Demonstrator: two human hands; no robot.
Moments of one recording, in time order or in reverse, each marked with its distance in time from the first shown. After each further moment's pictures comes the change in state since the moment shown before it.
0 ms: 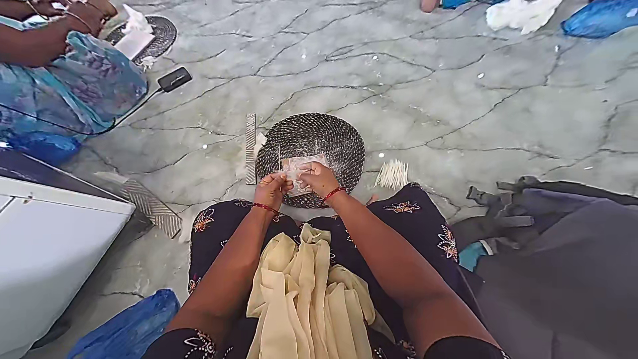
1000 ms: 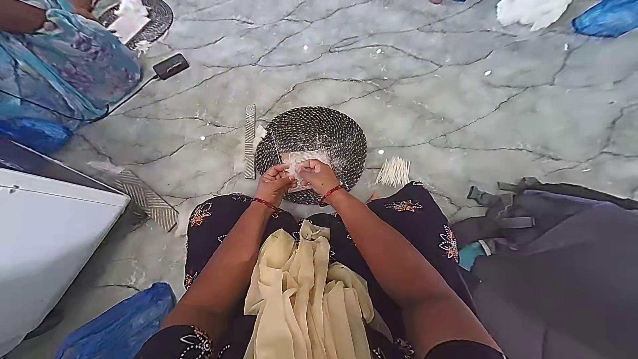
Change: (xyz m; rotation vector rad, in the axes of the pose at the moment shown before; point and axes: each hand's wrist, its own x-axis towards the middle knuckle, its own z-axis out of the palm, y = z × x) left_hand -0.001 -0.003 -0.005 0.050 -0.190 0.036; right_hand 0.000 0.003 0.003 -0.028 -0.011 -0.031
